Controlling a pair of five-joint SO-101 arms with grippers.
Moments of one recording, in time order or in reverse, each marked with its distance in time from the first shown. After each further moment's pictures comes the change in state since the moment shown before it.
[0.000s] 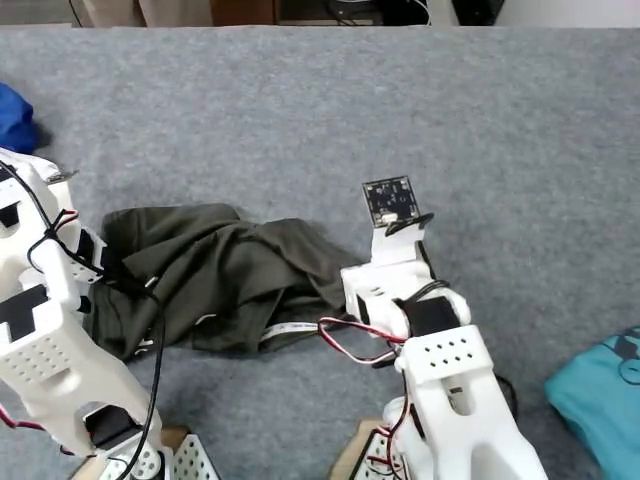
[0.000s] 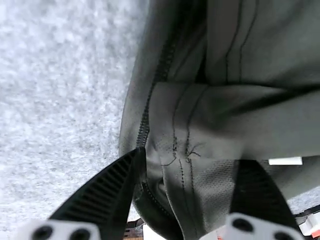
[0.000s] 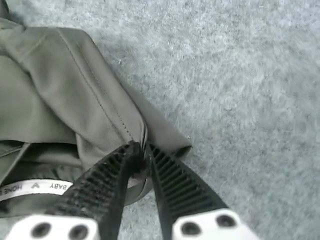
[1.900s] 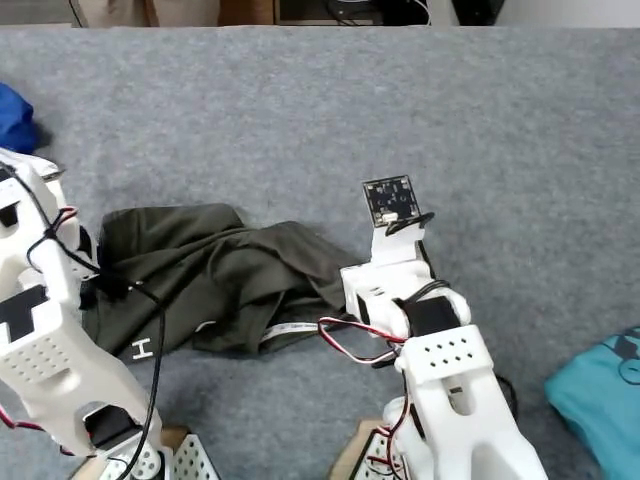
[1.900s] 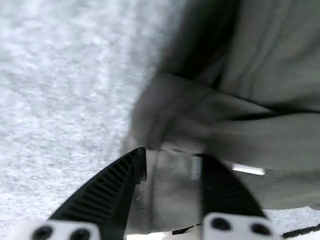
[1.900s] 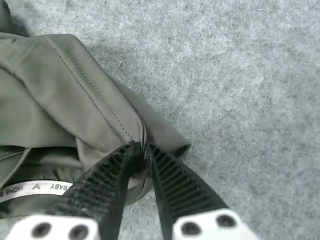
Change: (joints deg) left arm -1.1 0.0 -1.1 -1.7 7.6; right arm 0.0 0.0 0.0 0.0 0.0
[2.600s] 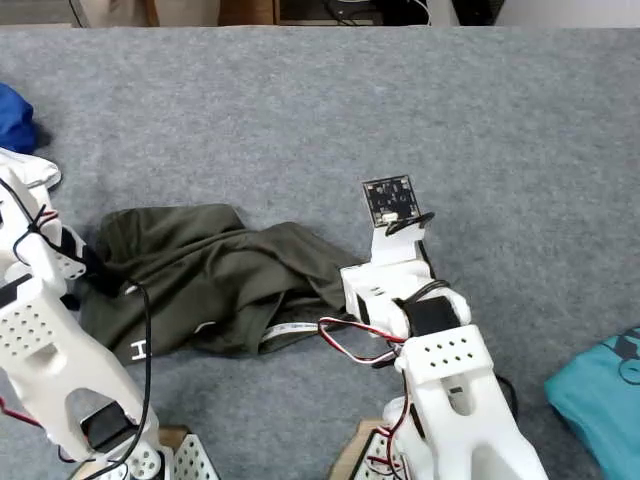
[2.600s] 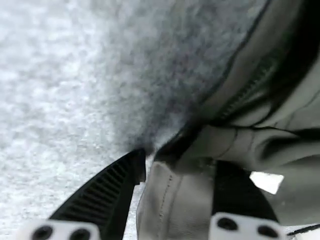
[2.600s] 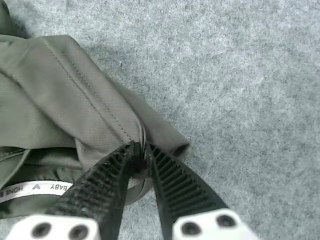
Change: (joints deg) left arm -3.7 16.4 -15.4 2.8 -6.2; right arm 0.0 0.0 0.0 0.0 0.0
